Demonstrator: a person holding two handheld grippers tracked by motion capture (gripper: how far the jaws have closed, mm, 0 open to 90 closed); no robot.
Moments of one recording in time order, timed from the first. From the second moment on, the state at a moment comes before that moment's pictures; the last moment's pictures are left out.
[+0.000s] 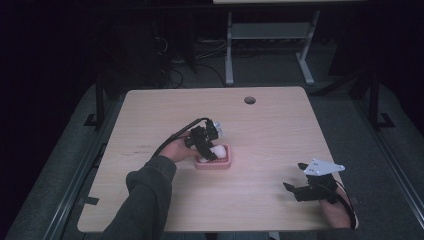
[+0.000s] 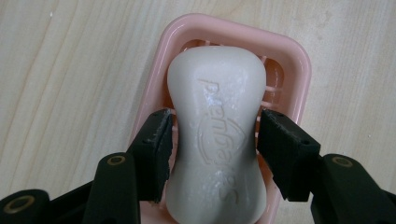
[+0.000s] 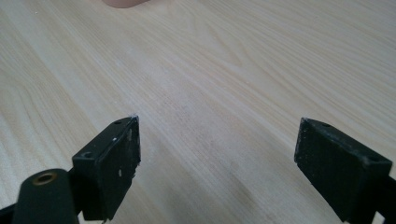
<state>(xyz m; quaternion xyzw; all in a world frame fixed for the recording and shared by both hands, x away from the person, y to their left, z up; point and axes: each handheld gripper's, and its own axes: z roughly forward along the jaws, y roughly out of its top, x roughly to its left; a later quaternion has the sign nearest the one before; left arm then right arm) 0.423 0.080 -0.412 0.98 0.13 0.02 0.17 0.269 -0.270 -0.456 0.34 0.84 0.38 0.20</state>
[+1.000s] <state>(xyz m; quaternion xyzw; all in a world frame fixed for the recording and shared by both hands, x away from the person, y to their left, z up) 0.412 0.098 -0.400 0.97 0.15 0.04 0.19 0.270 -0.267 -0.456 0.33 0.84 0.37 0.20</state>
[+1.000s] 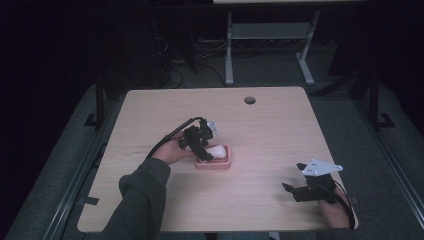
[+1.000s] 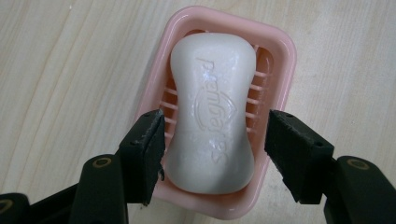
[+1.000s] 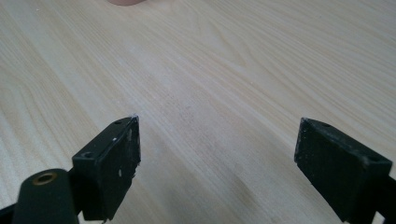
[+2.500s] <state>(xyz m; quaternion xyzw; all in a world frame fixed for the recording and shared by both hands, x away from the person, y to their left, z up) 0.382 0.139 -0.396 0.96 0.17 0.05 0.21 0.268 -0.260 -0.456 0.33 0.85 0.36 0.21</state>
